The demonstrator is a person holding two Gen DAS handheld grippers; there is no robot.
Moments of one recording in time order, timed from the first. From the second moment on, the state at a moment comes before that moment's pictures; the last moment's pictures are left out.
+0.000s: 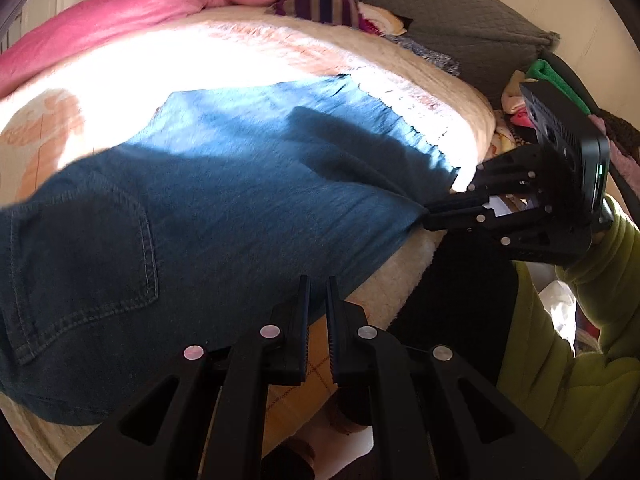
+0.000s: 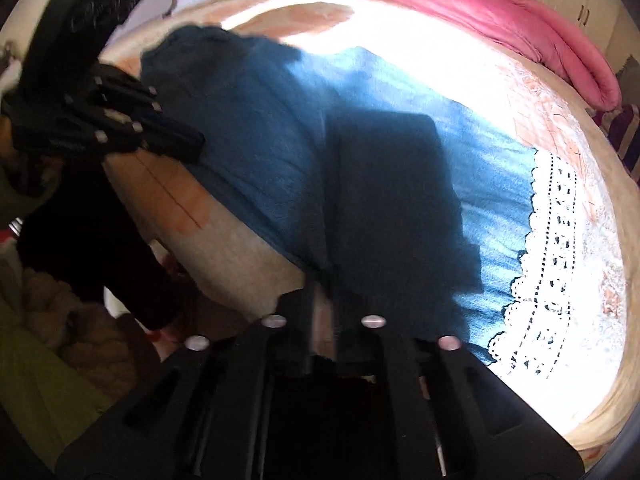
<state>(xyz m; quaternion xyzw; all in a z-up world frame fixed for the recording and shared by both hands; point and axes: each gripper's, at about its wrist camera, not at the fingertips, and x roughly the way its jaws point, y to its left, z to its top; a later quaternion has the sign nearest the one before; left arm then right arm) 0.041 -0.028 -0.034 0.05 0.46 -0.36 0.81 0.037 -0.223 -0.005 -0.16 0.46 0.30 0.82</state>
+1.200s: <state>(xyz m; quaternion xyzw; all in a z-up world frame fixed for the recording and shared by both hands) 0.062 0.184 -0.018 -0.19 0.41 -0.05 0.89 0.093 -0.271 -0.017 -0.06 0.49 0.12 0.86</state>
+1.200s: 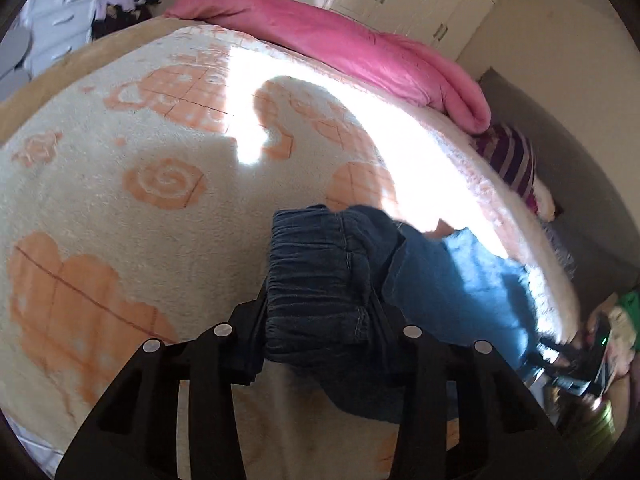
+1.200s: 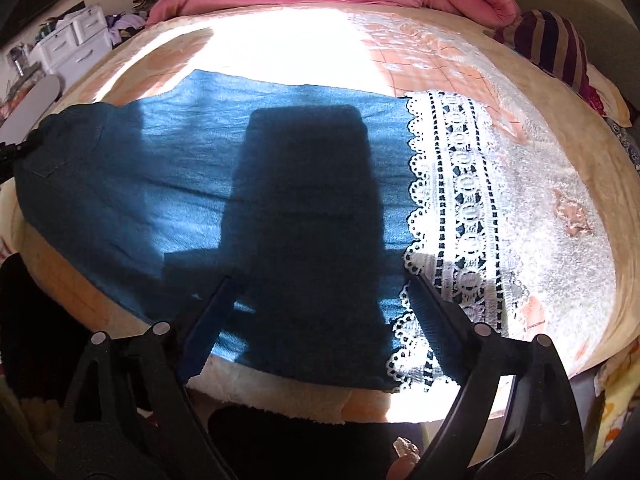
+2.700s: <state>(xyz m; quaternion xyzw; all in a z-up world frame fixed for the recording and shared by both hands) 0.235 -0.022 -0.061 -0.06 0.50 -0.23 0.83 0.222 -0.358 -0.019 0.07 0.47 0.16 0.86</state>
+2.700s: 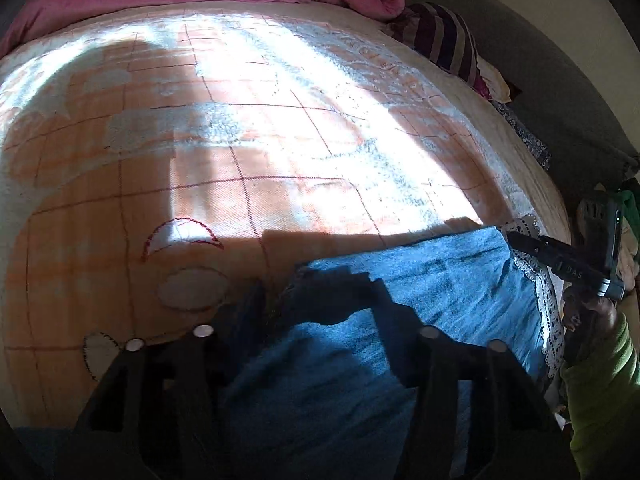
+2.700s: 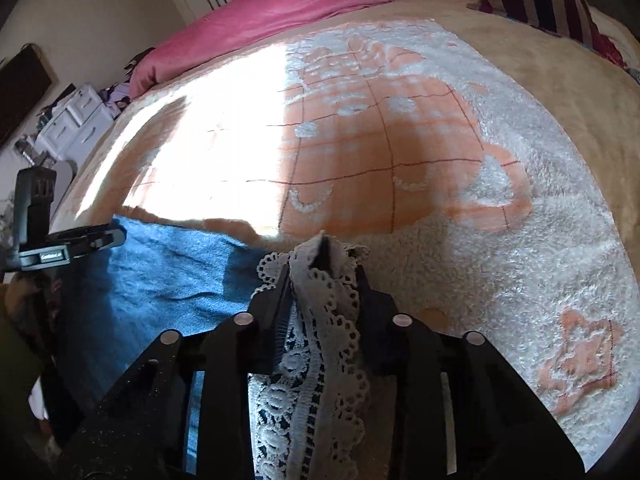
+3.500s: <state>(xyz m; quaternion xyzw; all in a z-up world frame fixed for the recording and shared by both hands) 0.242 -0.033 -0.061 -0.02 0.47 -0.20 0.86 0.246 -0.351 -0.019 -0.02 0.47 0.09 0.88</state>
